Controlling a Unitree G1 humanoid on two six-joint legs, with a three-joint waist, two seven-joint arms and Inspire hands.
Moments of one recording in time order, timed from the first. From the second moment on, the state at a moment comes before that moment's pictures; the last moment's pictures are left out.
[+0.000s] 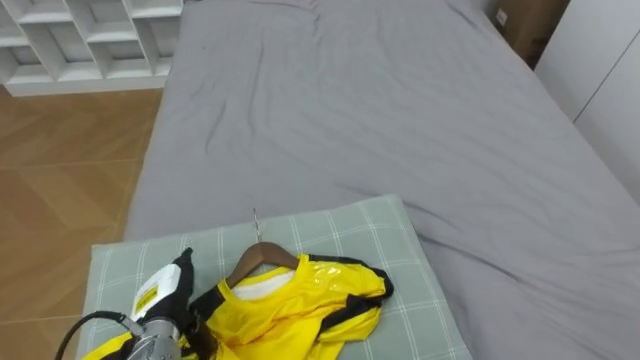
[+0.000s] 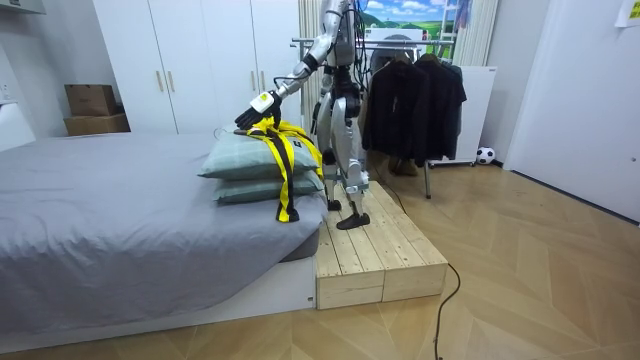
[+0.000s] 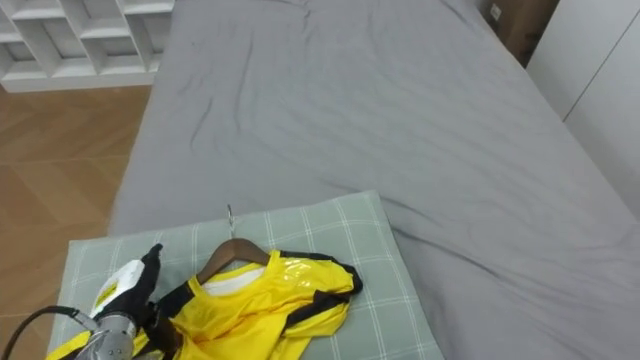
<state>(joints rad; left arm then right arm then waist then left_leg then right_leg) -0.38 0.25 -0.13 1.02 0.58 0.04 0.18 -0.10 -0.24 0.18 1.35 0.34 -0.03 0.03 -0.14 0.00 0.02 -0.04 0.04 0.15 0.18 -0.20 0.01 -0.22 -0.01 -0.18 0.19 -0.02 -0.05</state>
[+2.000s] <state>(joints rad) -0.40 0.27 -0.05 1.24 0.54 -0.01 0.19 -0.10 -0.23 0.17 1.36 0.24 0.00 0.04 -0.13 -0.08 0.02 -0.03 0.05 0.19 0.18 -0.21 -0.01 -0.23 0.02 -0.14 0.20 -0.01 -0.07</state>
